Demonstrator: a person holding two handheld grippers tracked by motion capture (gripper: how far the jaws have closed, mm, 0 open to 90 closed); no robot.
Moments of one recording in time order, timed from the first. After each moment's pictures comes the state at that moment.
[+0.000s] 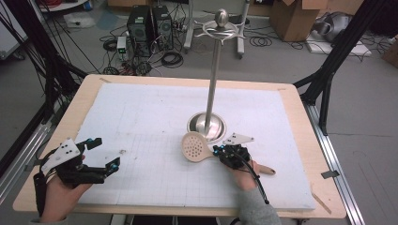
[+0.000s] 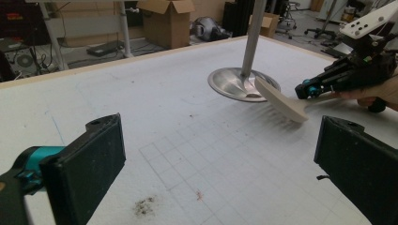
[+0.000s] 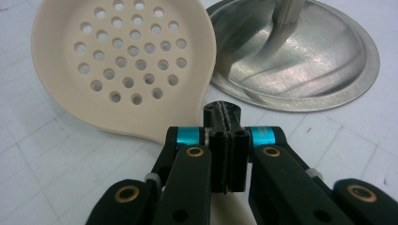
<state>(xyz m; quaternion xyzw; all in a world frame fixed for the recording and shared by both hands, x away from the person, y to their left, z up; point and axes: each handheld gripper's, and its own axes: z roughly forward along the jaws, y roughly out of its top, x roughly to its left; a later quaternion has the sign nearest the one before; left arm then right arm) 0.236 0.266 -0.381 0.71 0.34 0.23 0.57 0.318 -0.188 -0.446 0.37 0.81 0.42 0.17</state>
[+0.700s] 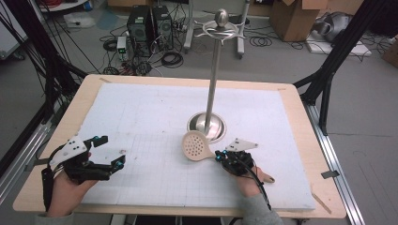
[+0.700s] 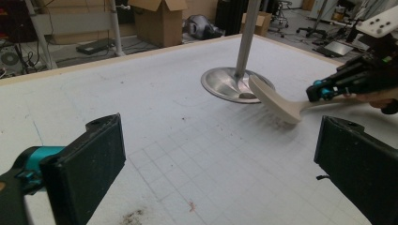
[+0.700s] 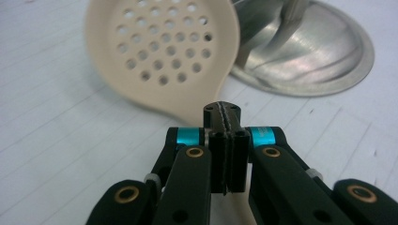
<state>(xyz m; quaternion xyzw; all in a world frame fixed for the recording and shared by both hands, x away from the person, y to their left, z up) 0.248 0.257 -0.383 0.71 0.34 0.21 0.57 0.292 -0.195 -0.438 0.36 0.82 0.41 0.17</state>
